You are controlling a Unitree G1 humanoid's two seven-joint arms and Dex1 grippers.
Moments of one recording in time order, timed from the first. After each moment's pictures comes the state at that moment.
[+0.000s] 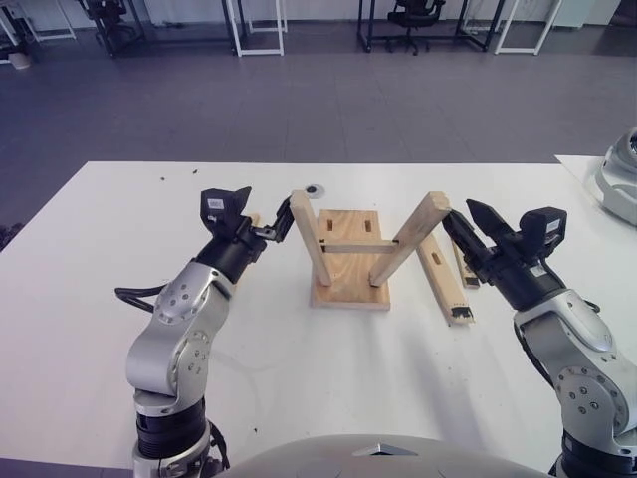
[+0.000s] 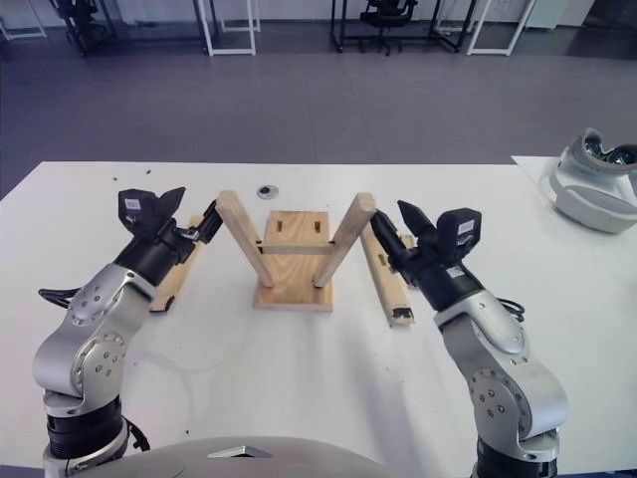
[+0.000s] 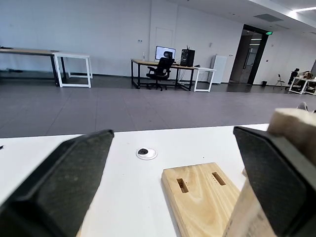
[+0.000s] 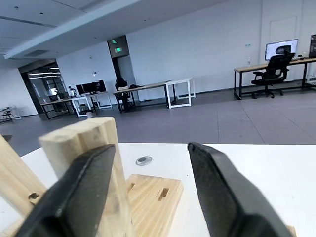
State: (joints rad) left arm -0.12 0.11 0.10 -0.69 -0.39 0.78 -0.15; right arm 0.08 -0.34 -0.24 -0.74 0.74 0.65 0.17
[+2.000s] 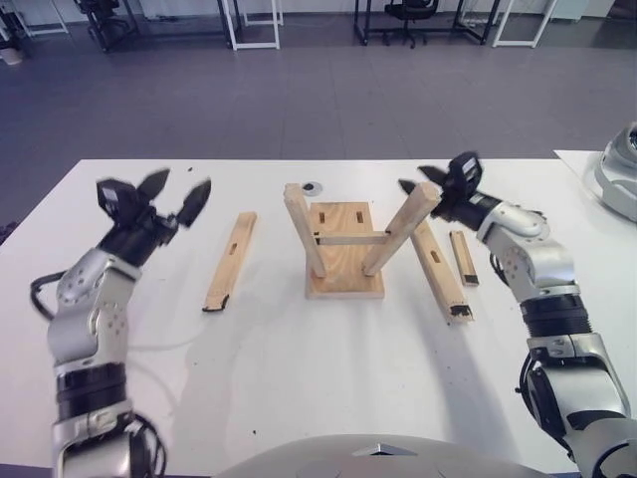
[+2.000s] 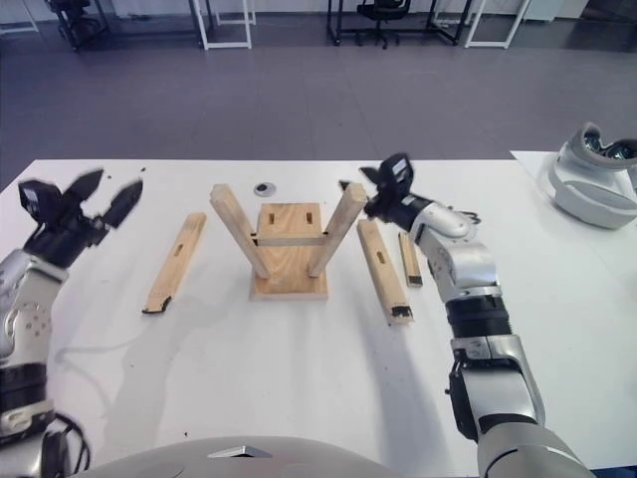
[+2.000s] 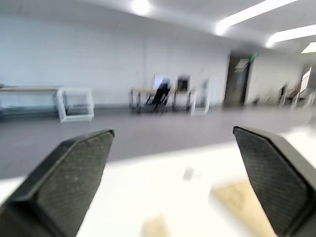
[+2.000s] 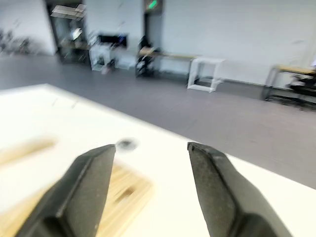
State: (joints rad) left arm -0.10 0.52 0.37 -0.05 -0.51 0.23 -0.68; right arm -0.50 -0.47 0.06 0.22 0.39 0.29 0.66
